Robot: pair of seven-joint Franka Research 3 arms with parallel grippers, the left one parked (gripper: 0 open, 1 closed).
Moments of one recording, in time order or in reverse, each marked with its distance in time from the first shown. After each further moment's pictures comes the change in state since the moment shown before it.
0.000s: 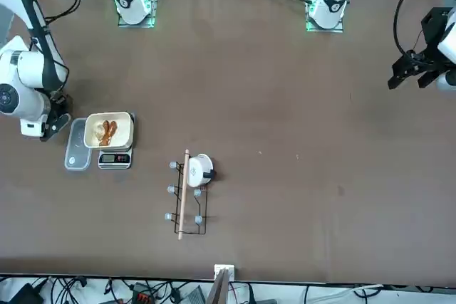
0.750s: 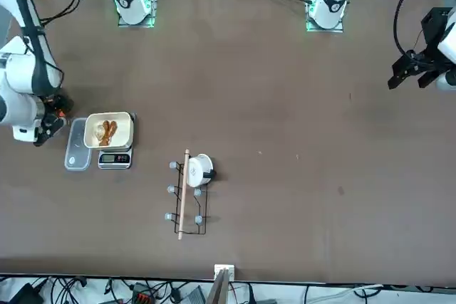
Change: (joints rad) arm 0.010 -0.048 0.066 0.131 0.089 -0.291 -0.025
